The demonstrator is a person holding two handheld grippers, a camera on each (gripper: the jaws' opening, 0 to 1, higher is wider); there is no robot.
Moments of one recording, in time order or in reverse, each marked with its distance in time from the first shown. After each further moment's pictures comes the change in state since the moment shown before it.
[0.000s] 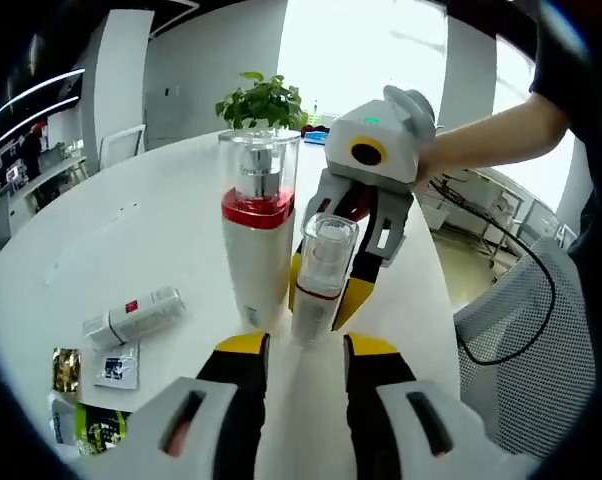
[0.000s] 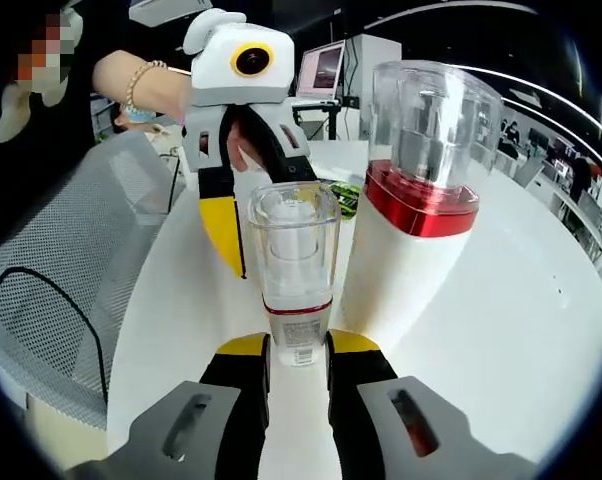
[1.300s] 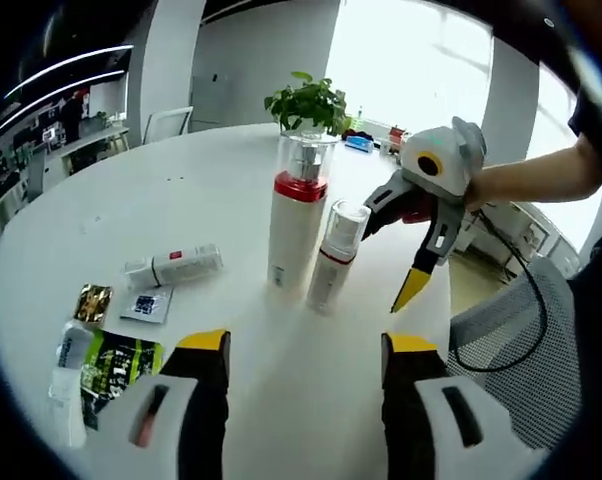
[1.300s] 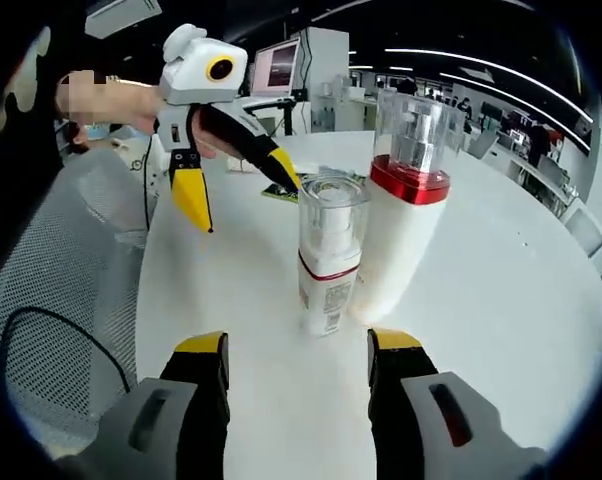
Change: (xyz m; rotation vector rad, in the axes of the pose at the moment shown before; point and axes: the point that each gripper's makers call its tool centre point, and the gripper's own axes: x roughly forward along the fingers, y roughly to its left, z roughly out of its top) left arm -0.051 0.002 -0.020 -0.161 -0.002 0.140; right arm -0.023 0.023 -0.007 0.154 0.025 -0.197
